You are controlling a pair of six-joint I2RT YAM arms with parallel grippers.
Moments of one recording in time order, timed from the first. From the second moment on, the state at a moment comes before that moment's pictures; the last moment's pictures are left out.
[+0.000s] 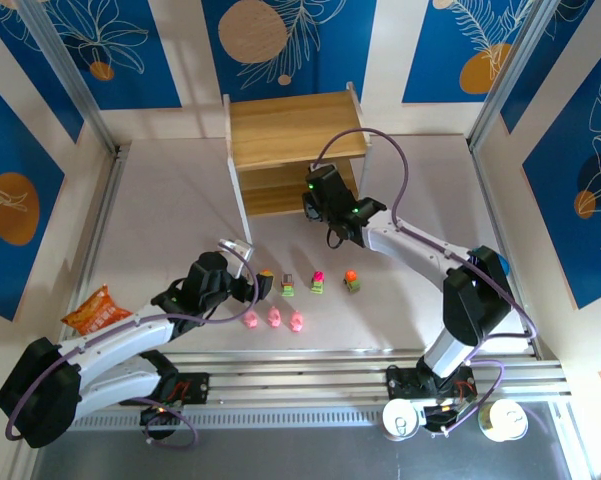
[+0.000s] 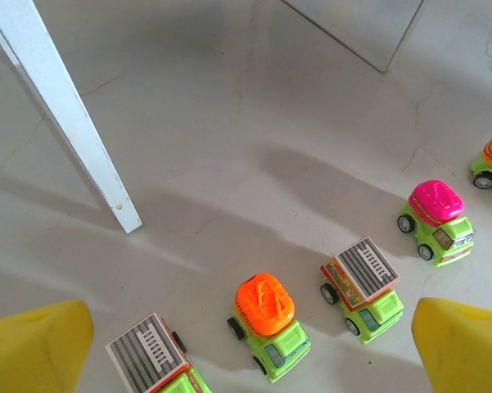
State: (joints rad) left arm -0.68 1.02 0.41 0.07 -0.06 -0.15; right arm 0.68 1.63 1.29 -0.37 0.36 0.30
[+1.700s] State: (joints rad) left arm -0.74 1.06 0.42 0.01 -0.21 -0.11; right arm 1.36 1.39 0.92 -0.69 0.68 0.97
